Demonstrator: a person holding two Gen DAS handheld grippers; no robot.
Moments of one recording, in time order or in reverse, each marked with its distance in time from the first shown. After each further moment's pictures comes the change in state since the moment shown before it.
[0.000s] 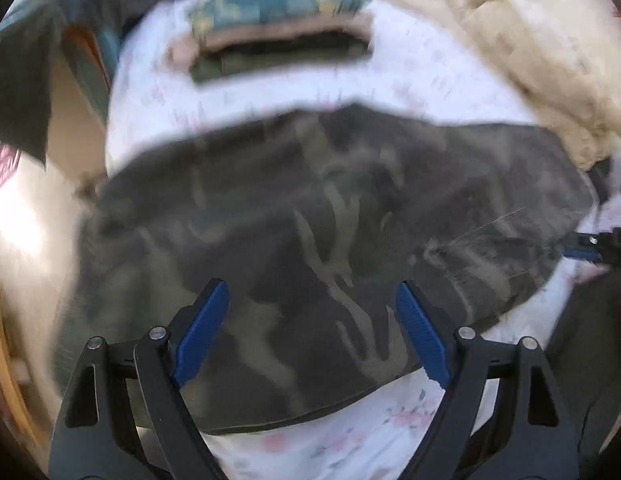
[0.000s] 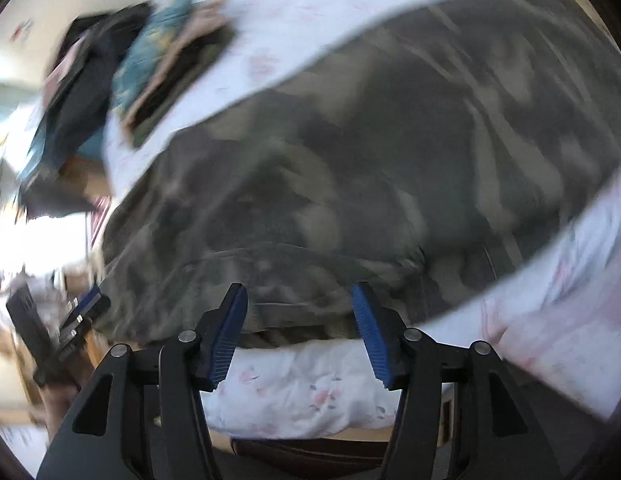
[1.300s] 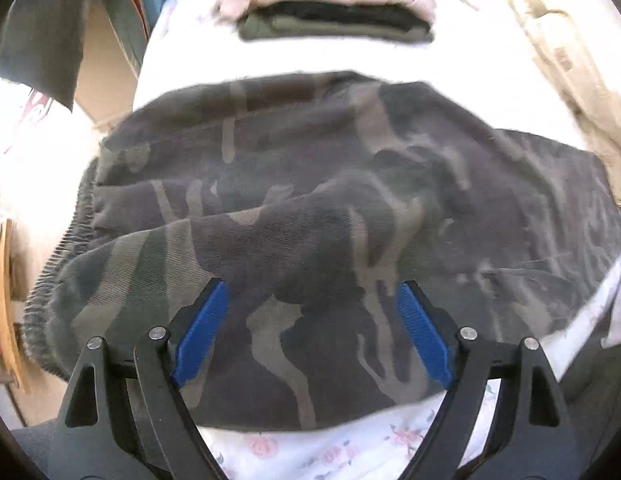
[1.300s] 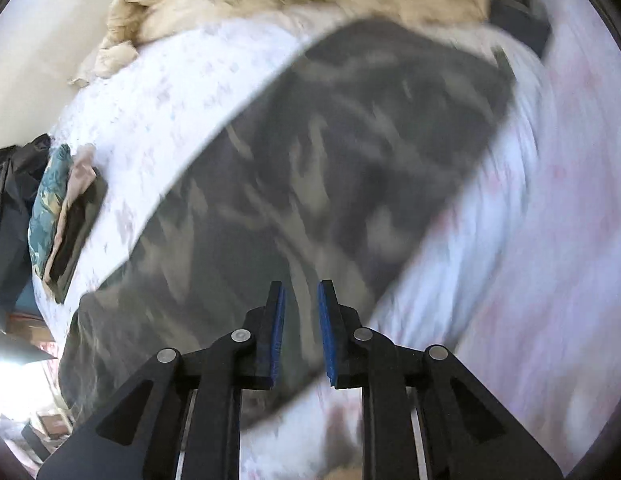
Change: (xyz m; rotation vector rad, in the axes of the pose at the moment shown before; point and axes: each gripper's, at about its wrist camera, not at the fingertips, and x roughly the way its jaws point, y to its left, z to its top) left arm 0.012 0.028 -0.010 -0.159 0.053 0.091; right arm -0.075 -0.085 0.059 0.271 -0.323 -0.251
